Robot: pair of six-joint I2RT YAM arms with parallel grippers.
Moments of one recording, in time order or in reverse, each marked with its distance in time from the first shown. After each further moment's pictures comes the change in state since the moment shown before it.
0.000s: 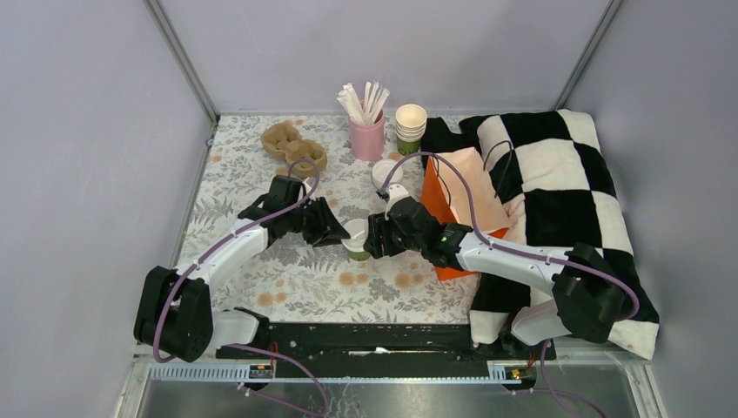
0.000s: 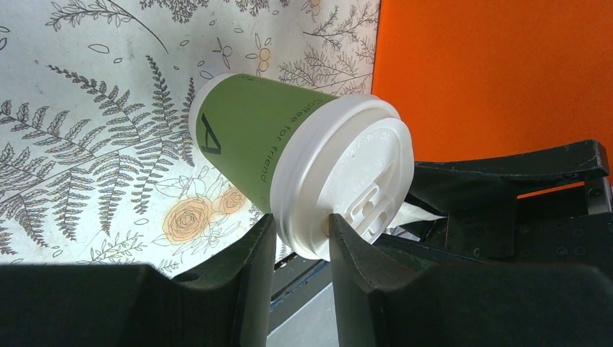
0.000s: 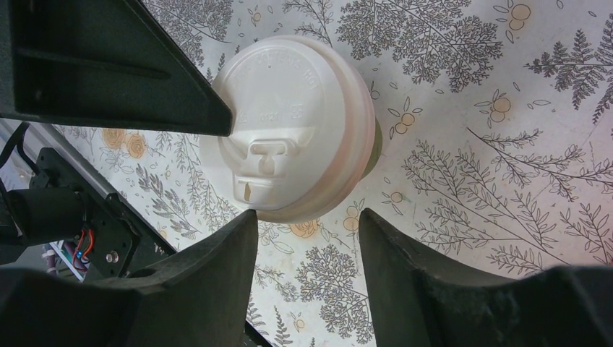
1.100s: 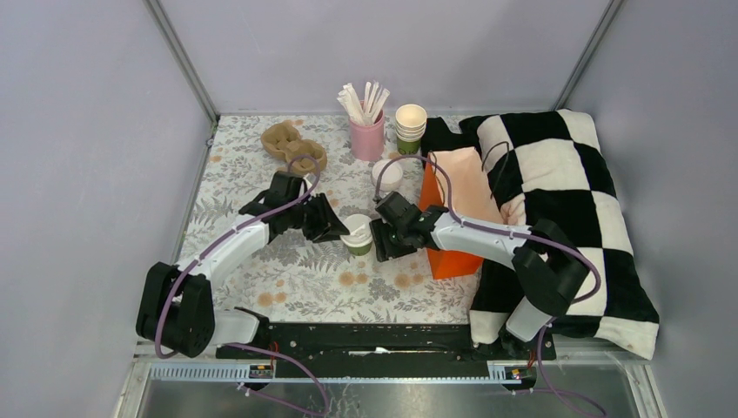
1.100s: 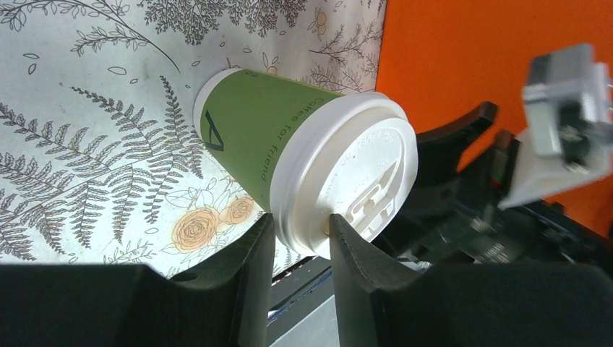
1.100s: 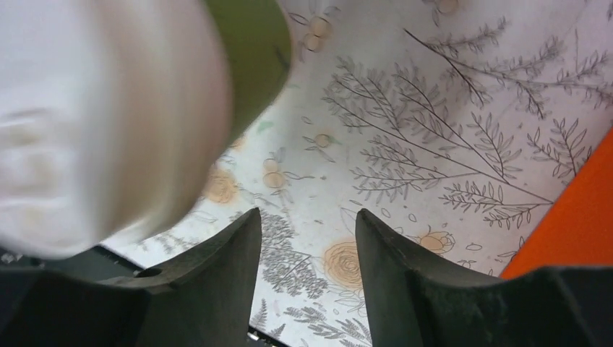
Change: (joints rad) left arm -0.001 0.019 0.029 -0.006 -0.037 0.011; right arm -0.051 0.239 0.165 -0.349 -0.011 0.020
